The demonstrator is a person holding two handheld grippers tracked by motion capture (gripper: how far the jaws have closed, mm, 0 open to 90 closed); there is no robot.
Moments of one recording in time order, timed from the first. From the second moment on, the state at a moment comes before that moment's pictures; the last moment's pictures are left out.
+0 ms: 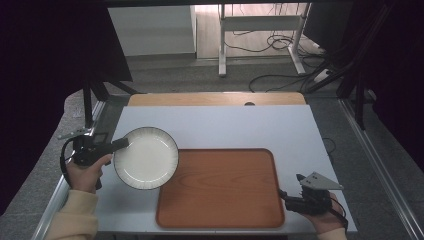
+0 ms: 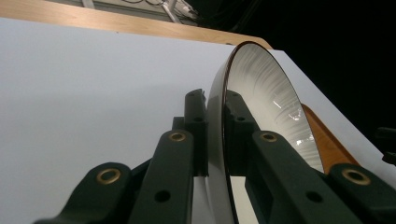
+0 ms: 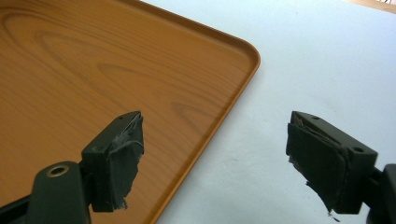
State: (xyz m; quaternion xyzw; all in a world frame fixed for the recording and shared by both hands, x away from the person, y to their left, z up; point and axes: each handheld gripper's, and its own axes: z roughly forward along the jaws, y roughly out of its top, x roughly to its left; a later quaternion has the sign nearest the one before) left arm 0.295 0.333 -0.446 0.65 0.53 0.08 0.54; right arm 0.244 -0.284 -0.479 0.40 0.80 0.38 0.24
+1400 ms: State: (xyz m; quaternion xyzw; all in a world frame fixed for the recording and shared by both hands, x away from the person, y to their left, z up) left arm 0.311 0.276 -0.430 0.67 0.49 0.06 0.56; right arm 0.245 -0.284 -0.479 0.39 0.80 0.38 0.24
